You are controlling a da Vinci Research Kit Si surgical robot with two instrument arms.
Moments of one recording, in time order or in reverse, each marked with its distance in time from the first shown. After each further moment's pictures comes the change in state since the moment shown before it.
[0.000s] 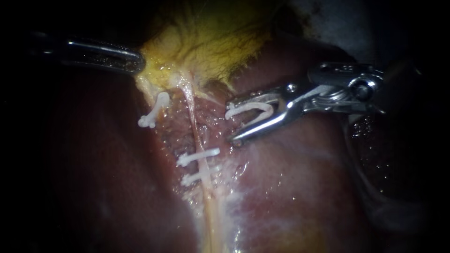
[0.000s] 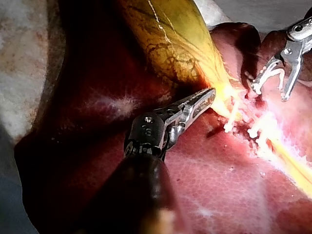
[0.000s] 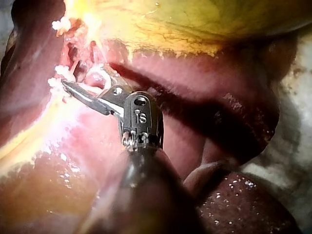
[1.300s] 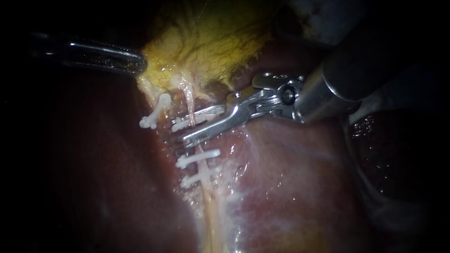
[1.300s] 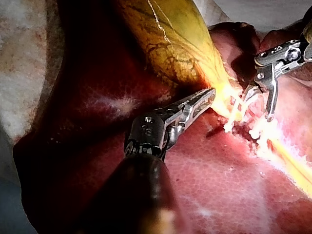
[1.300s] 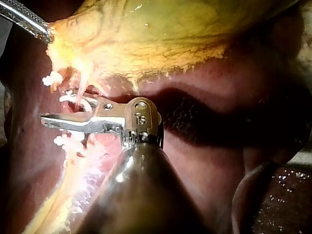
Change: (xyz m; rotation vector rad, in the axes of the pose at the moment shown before) right arm -0.001 0.003 0.009 0.281 0.197 0.205; left arm 0.000 0.000 0.000 0.001 0.000 0.001
